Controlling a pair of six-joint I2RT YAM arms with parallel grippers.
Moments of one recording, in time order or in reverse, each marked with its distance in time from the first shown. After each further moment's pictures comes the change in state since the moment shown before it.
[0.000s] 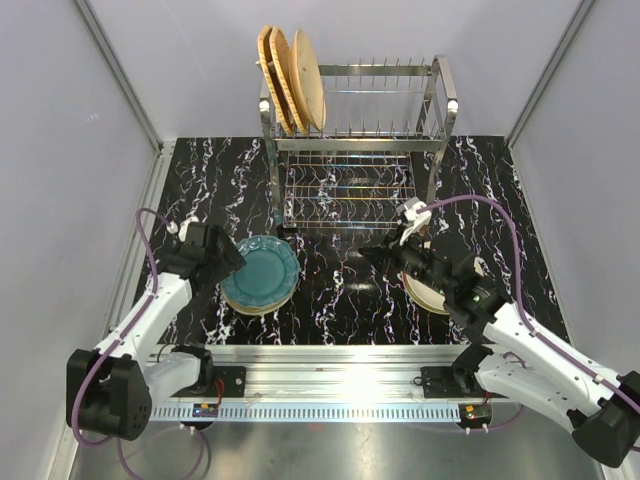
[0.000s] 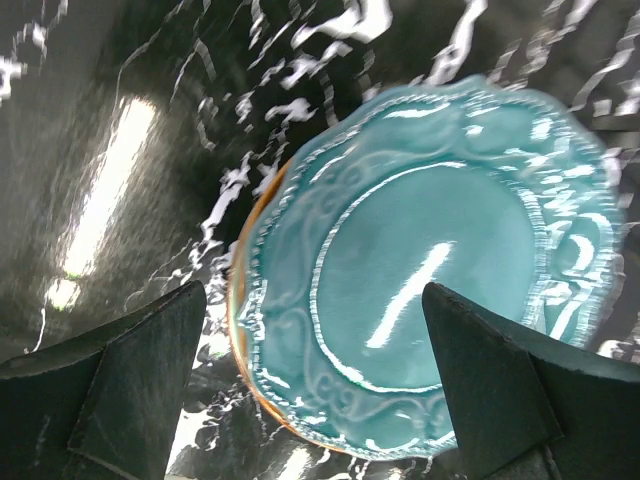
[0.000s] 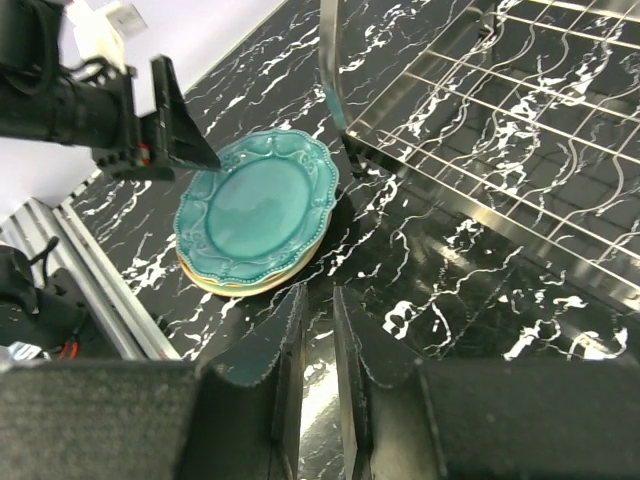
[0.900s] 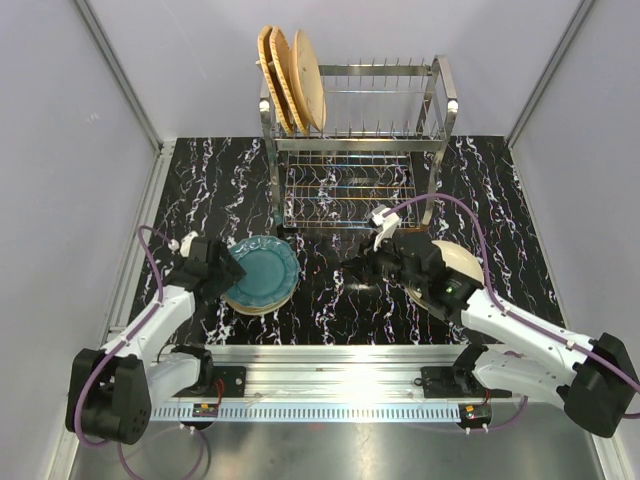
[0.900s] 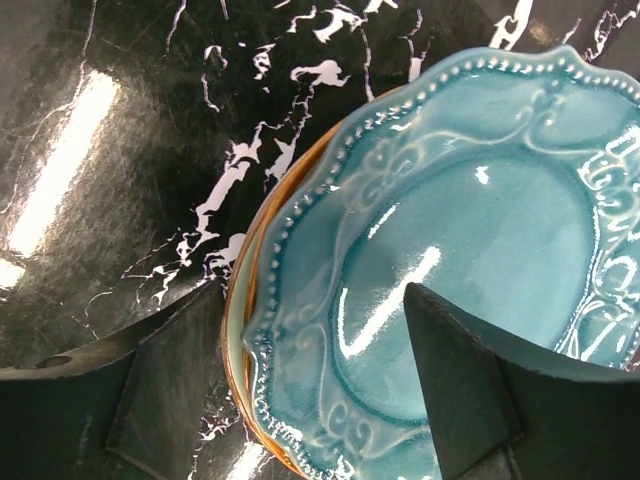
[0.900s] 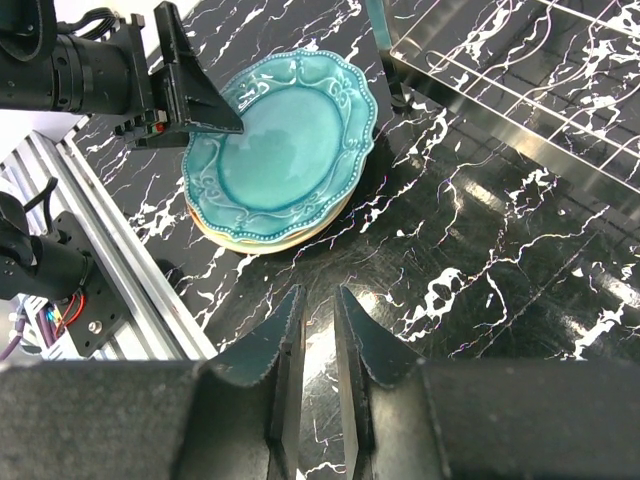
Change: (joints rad) left arm 0.000 -0.017 -0.173 0.161 0.023 -0.104; right arm 0.085 0.190 0.000 0.054 -0.022 0.030
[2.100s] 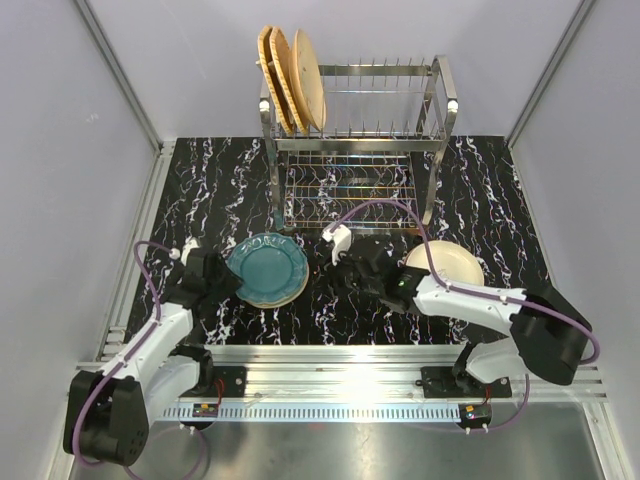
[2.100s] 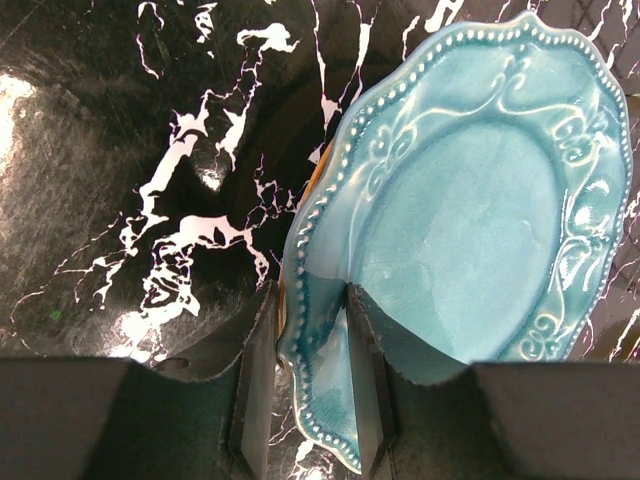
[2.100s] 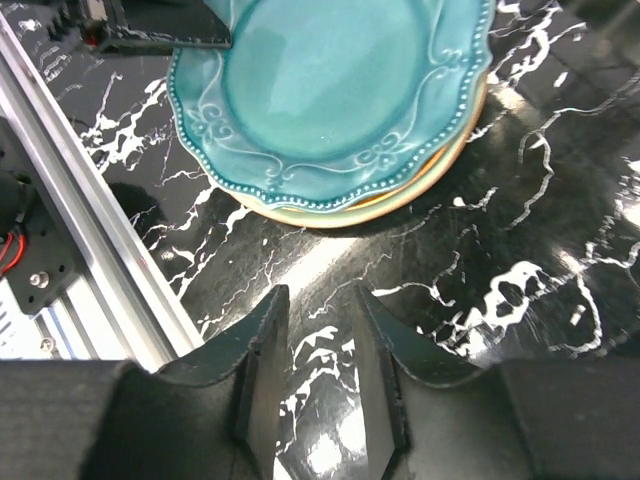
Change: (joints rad) left arm -0.004 -0.115 -0.124 0.122 0.098 -0.042; right arm 0.132 0.334 0.069 0.068 0.024 -0.047
